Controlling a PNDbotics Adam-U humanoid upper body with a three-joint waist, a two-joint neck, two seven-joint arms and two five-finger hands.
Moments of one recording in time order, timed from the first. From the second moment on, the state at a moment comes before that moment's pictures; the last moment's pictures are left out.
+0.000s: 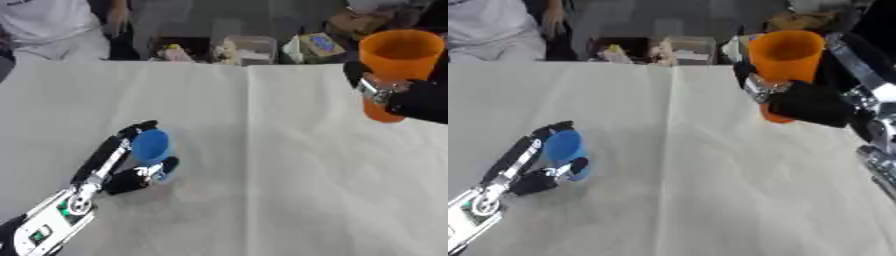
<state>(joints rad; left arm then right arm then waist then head) -0.72 0.64 -0.57 -1.36 -0.12 0.01 0.24 -0.77 -0.71 0.30 -1.98 -0.14 0.59 -0.19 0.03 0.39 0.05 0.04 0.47</state>
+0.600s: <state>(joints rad) -0.73 0.64 -0.57 -1.35 -0.12 0.00 0.20 -0.77 -0.71 0.30 -1.98 -0.14 0.59 -0.19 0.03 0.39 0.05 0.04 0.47</state>
